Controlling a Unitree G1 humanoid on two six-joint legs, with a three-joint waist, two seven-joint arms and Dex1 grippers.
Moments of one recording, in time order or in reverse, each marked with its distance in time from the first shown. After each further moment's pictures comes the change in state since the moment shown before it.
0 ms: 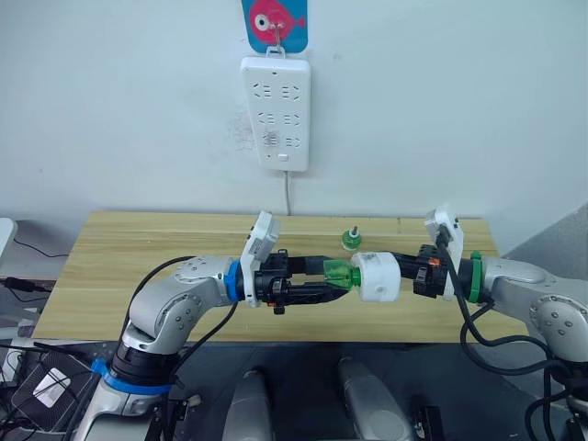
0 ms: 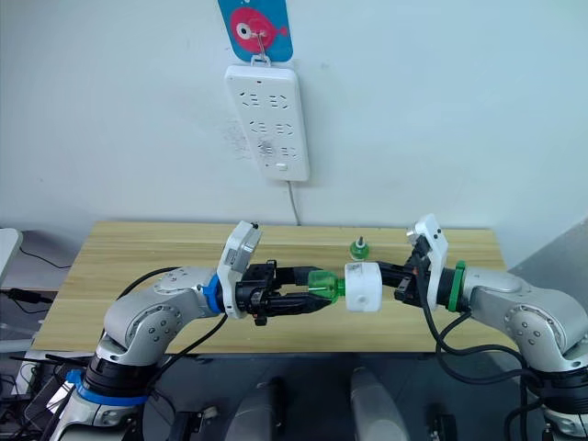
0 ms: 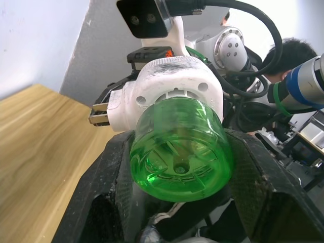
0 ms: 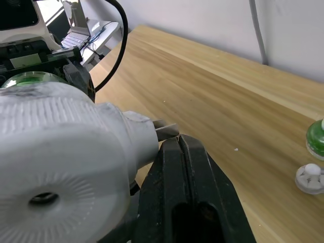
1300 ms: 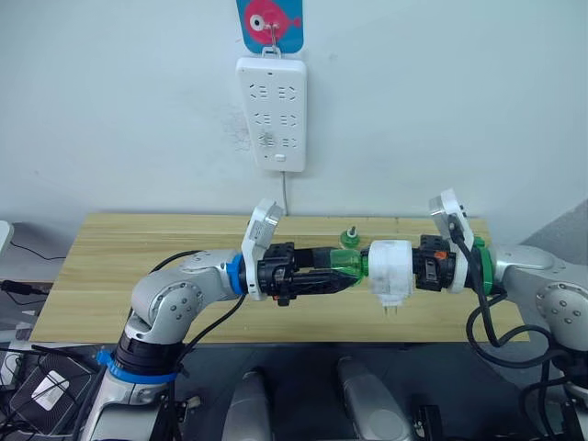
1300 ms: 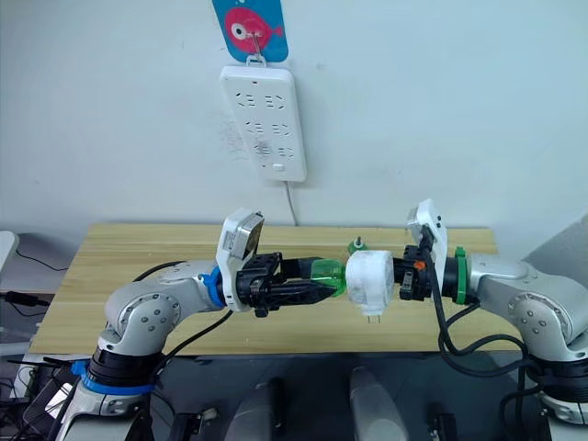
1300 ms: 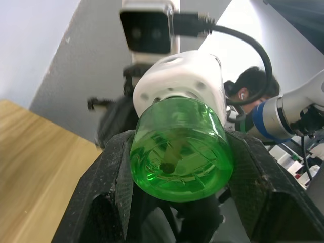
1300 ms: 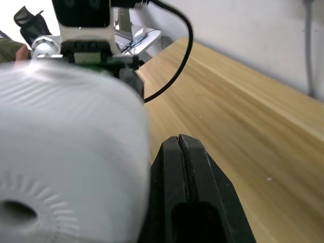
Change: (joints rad) left arm -0.068 -0.031 0.053 -0.008 -0.166 0.125 0.082; right arm -0.078 0.026 -0.024 -0.028 0.030 0.081 0.149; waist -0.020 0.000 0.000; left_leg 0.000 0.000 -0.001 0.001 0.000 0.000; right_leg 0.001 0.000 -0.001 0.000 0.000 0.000
